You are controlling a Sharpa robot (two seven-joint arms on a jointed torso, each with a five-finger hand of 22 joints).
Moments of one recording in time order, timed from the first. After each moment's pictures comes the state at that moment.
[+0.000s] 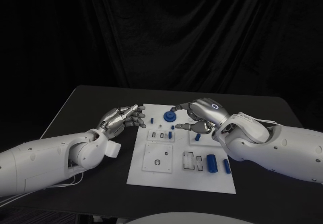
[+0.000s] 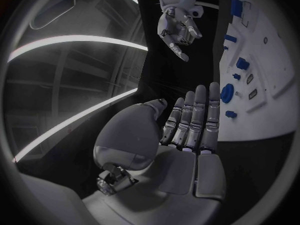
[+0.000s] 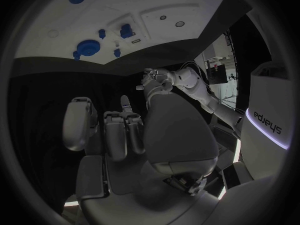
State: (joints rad) left arm 1.12 -0.96 -0.21 1.51 0.03 -0.06 0.61; left_hand 1.27 0.10 0.29 0.24 0.18 0.69 0.19 0.25 0.07 0.68 0.18 0.80 0.11 0.75 0.13 0.93 0.24 0.16 0.69 0.24 0.77 0.39; right arm 1.26 -0.75 -0.23 1.61 -1.59 -0.64 -0.02; right_hand 1.38 -0.10 0.15 0.26 0.06 0.75 0.13 0.07 0.22 1.47 0.04 1.57 1.31 1.47 -0.02 1.56 1.31 0.06 1.43 0.08 1.29 1.31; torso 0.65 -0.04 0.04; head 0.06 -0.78
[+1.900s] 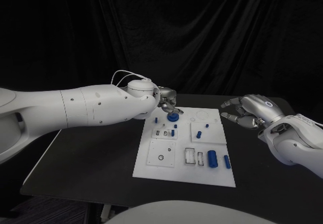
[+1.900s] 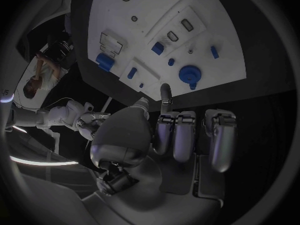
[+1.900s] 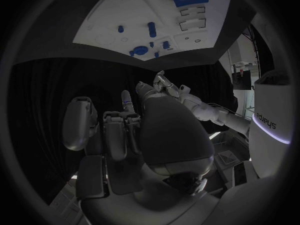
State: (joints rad) left arm 1.36 -0.62 -0.21 1.38 -1.40 0.04 -0.35; left_hand 1.05 0.12 -0.06 0.28 0.20 0.96 0.03 0.59 0.64 1.46 -0.03 1.57 1.31 1.47 -0.07 1.56 1.31 0.01 1.47 0.04 1.56 1.31; right arm 1.27 -0.93 -0.25 1.60 -1.59 -0.63 -0.06; right_hand 1.42 -0.03 0.21 0.27 0.24 0.88 0.14 0.12 0.22 1.46 0.04 1.56 1.31 1.47 -0.02 1.55 1.31 0.06 1.44 0.08 1.27 1.31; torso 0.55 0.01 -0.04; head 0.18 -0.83
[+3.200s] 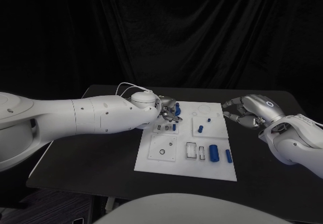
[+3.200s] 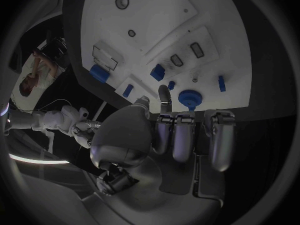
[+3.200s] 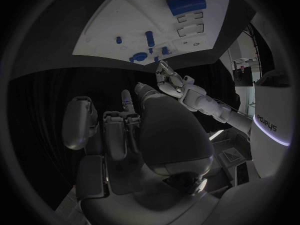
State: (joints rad) left arm 1.24 -0.62 -0.21 1.36 -1.41 -0.05 -0.37; left_hand 1.10 0.12 -0.04 0.26 0.23 0.95 0.02 0.62 0.81 1.47 -0.04 1.57 1.31 1.47 -0.09 1.56 1.31 0.01 1.47 0.03 1.54 1.31; right arm 1.24 -0.91 -0.25 1.58 -1.58 -0.61 -0.07; right_hand 1.43 -0.03 0.21 0.27 0.28 0.89 0.13 0.12 0.21 1.47 0.04 1.56 1.31 1.47 -0.02 1.54 1.31 0.06 1.43 0.09 1.26 1.31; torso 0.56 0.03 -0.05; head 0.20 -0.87
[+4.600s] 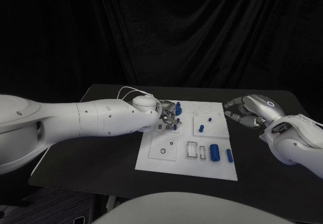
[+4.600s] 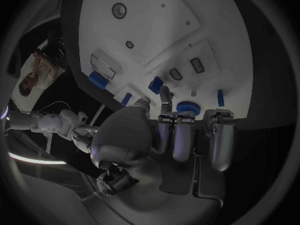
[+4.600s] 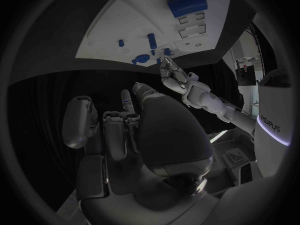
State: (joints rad) left arm 1.20 -0.61 -0.21 1.33 -1.41 -0.04 -0.37; left_hand 1.11 0.13 -0.04 0.26 0.23 0.93 0.02 0.58 0.82 1.47 -0.04 1.57 1.31 1.47 -0.09 1.56 1.31 0.01 1.47 0.03 1.53 1.31; right arm 1.24 -0.90 -0.25 1.57 -1.57 -0.60 -0.11; right_hand 1.45 -0.03 0.23 0.26 0.31 0.89 0.14 0.12 0.20 1.47 0.05 1.56 1.31 1.47 -0.02 1.54 1.31 0.06 1.43 0.09 1.25 1.31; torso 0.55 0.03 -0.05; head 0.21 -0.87
